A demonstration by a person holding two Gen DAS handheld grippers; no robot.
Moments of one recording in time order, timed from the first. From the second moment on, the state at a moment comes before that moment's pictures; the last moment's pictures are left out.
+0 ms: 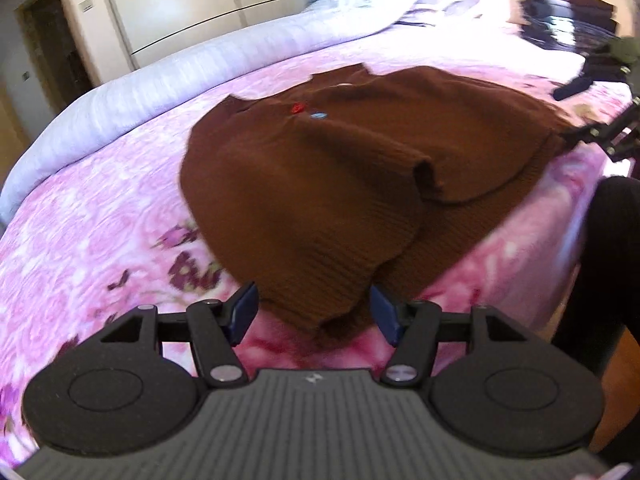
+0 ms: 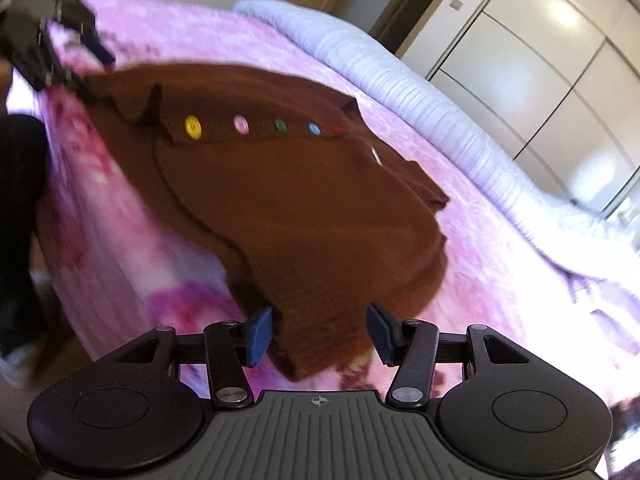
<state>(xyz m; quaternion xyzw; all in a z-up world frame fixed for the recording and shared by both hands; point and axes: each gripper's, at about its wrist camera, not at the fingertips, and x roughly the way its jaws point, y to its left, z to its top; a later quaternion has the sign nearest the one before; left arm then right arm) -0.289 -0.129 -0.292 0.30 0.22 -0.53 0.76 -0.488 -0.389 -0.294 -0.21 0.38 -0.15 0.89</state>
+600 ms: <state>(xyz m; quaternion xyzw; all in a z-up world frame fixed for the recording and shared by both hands) -0.304 -0.119 -0.266 0.44 0.10 -0.46 0.77 -0.519 -0.411 -0.283 -0.31 0.36 -0.25 0.84</state>
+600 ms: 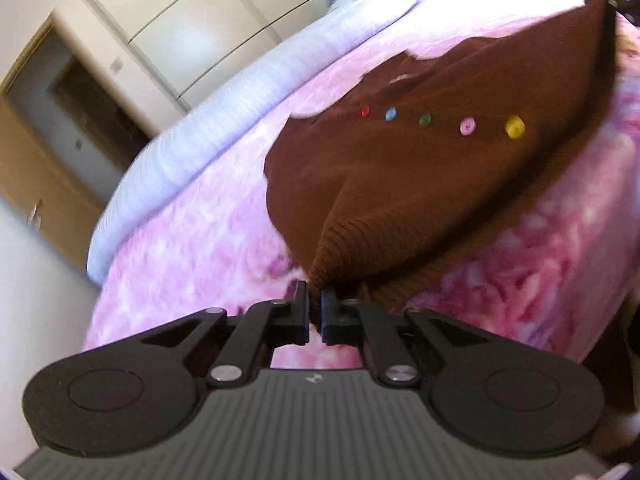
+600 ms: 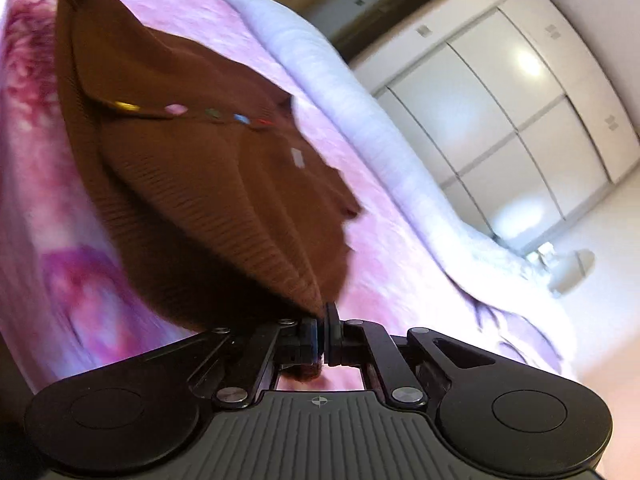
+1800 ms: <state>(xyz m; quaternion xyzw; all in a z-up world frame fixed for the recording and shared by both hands) -0.176 -0.158 -0.256 0.28 0.26 -0.50 0.78 -0.433 -0.401 -0.249 -0.16 0.36 -0.13 0.91</state>
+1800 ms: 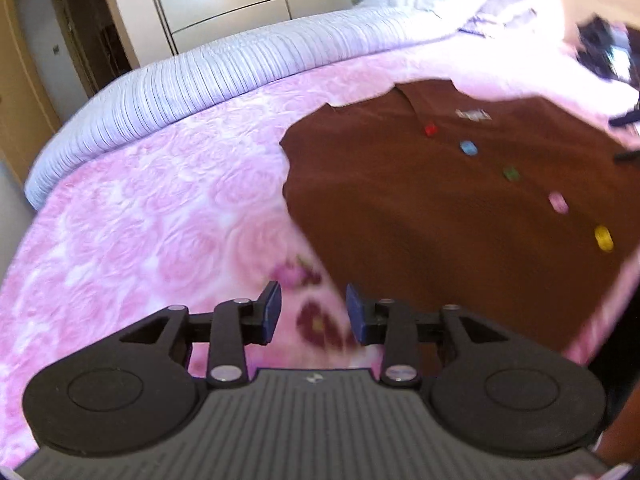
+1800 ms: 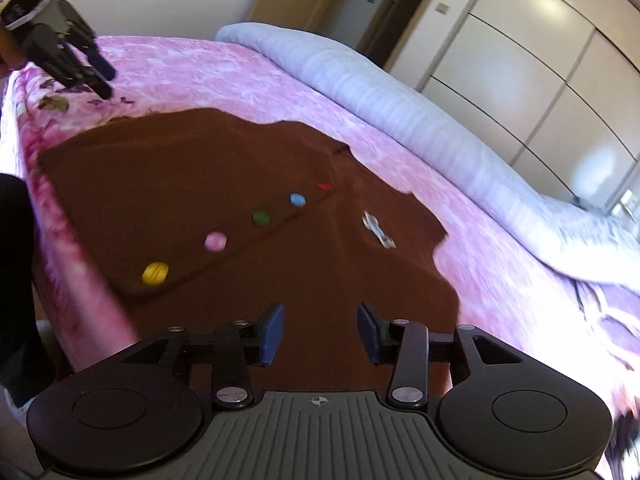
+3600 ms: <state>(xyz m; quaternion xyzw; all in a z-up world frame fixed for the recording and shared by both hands) -0.048 -0.454 -0.313 0.34 0.25 -0.58 0.69 -0.195 -0.651 -0.289 0.05 0.43 -0.16 0.89</state>
